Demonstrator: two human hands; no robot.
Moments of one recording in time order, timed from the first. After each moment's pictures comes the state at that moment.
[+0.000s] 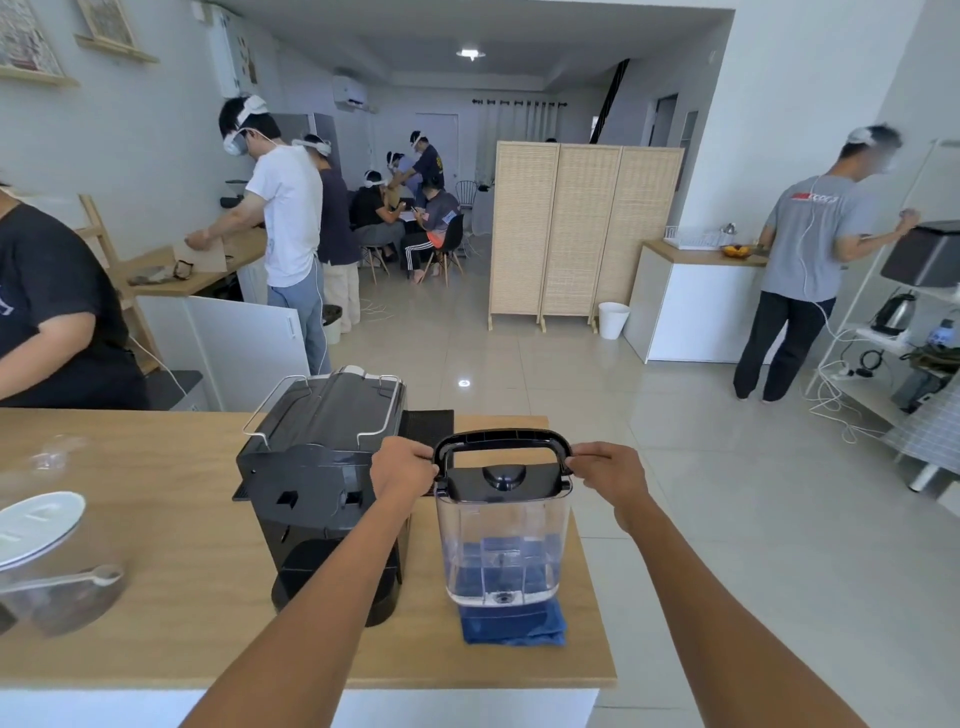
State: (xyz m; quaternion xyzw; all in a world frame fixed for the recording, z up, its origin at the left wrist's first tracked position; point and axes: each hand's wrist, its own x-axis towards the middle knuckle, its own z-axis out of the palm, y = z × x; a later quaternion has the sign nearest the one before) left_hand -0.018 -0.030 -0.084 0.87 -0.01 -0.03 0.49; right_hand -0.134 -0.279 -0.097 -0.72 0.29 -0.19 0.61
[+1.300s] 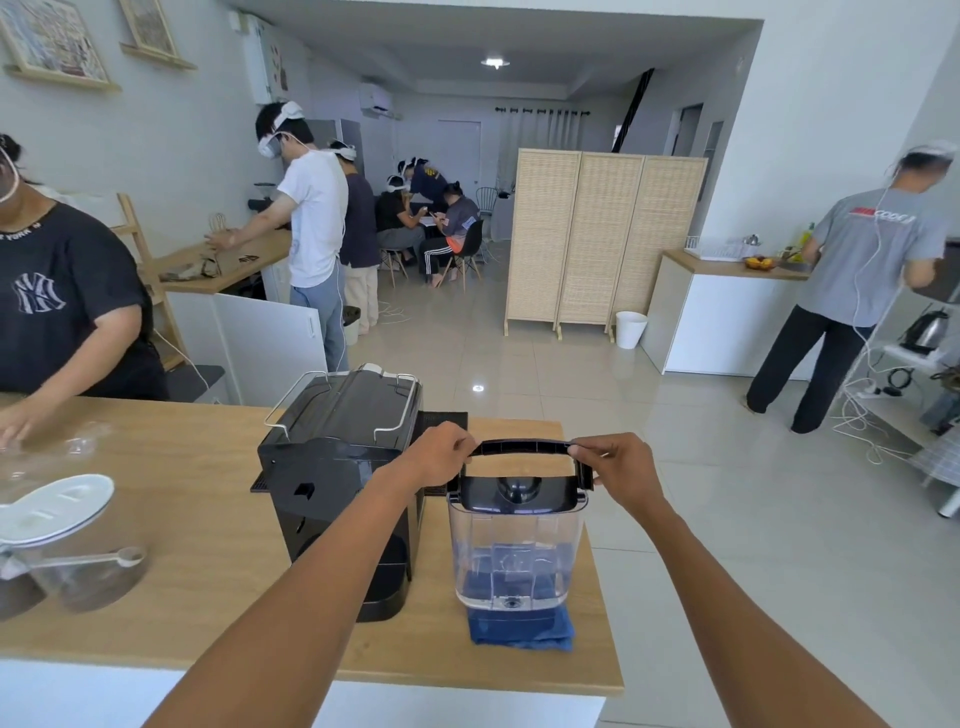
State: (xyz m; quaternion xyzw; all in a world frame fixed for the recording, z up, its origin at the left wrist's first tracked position) left_hand -0.019 -0.030 -0.051 0.88 -0.33 -0.11 0.31; right_hand -0.131 -0.286 -0.089 -0.84 0.12 -0.24 0.47
